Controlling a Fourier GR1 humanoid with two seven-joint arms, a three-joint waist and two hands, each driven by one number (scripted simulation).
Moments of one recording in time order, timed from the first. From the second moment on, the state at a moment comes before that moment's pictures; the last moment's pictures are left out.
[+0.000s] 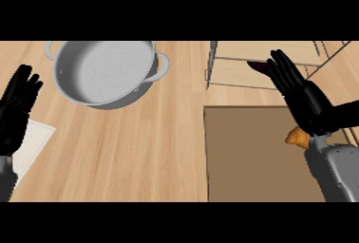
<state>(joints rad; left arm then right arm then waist) -0.15 0.51 0.02 -1.55 0.28 0.16 0.05 -0.35 -0.33 0.08 -1.51 -0.30 0.09 0.03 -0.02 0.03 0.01</state>
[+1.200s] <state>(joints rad) -0.21 0.31 -0.26 -1.49 0.12 0.17 0.02 -0.46 -0.58 -0.15 -0.88 -0.52 0.81 -0.38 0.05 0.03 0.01</state>
